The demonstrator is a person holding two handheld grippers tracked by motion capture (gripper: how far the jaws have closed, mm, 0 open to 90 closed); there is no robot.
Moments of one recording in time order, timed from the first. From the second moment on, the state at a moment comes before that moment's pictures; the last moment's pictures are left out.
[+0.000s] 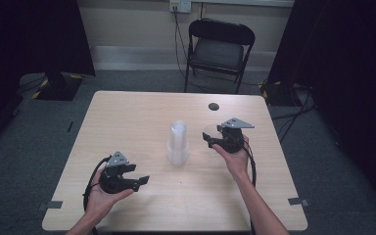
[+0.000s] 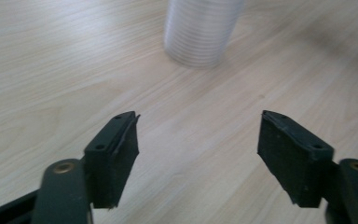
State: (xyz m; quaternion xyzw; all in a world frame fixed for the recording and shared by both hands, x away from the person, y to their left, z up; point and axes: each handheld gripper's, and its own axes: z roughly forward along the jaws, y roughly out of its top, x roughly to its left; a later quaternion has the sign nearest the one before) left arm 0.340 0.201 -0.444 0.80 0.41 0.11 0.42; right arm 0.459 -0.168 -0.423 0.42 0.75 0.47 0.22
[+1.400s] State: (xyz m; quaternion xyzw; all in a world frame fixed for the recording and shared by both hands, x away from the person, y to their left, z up) left arm 0.344 0.210 -0.451 0.79 0.42 0.11 0.42; right arm 0.480 -0.168 -0.463 0.45 0.75 0.44 0.23
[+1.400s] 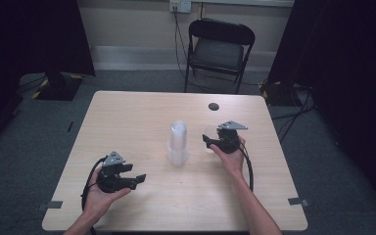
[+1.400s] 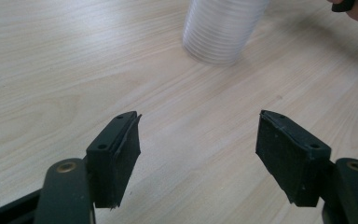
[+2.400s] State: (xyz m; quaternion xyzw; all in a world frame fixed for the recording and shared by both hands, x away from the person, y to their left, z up) left arm 0.346 0.216 -0.451 0.77 0.46 0.15 0.42; right arm 0.473 -0.174 -0.474 0.46 0.75 0.43 0.19
